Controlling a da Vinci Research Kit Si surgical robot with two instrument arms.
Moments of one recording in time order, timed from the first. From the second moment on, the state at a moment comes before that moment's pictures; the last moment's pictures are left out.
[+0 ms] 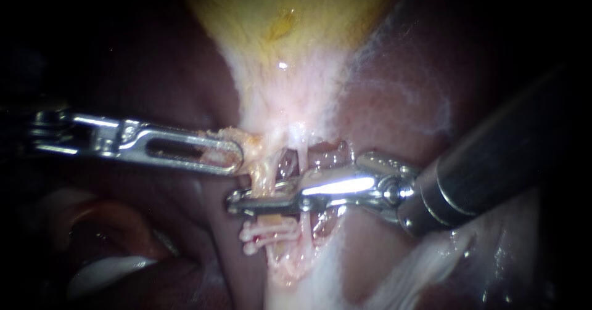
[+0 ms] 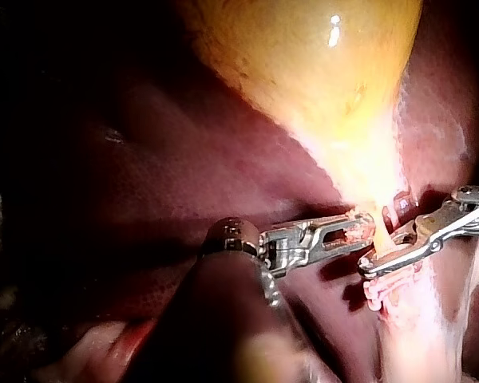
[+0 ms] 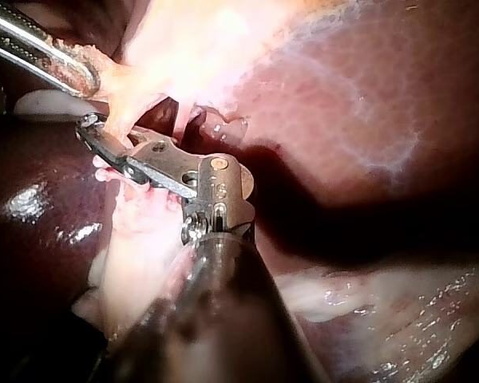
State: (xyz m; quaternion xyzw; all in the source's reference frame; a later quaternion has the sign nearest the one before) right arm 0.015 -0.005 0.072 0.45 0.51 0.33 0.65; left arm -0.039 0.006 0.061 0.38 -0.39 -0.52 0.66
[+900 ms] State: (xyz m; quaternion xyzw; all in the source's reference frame) right arm 0.014 -0.005 0.072 0.32 0.58 0.21 0.72; left arm -0.039 0.006 0.061 0.38 -0.39 -0.52 0.66
